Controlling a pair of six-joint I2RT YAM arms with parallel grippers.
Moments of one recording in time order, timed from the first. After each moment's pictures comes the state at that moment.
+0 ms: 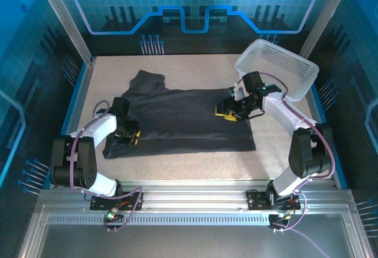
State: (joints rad) left arm -0.01 1.49 0.81 -0.72 0.17 -1.39; right arm 0.24 1.60 1.21 -0.80 -0.66 0.39
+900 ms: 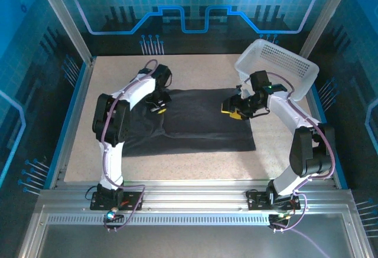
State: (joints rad) left arm -0.30 2.11 1.70 -1.09 0.00 -0.83; right arm 0.17 1.61 1.21 -0.80 -0.66 0.40
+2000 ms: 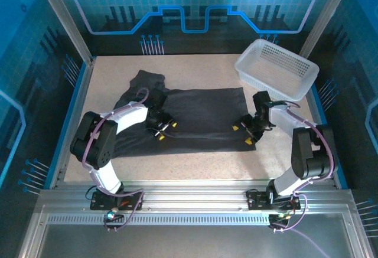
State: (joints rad) left arm -0.37 1.75 1.06 -0.62 0.25 -1.19; right arm 0.12 1.58 0.93 -0.78 -0.36 0.93
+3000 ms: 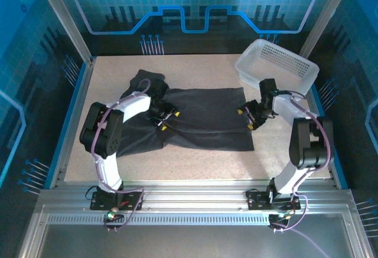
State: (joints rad) left arm -0.32 1.88 1.25 -0.67 0.28 -1.18; right arm 0.04 1.64 1.07 -0.73 -0.35 1.01
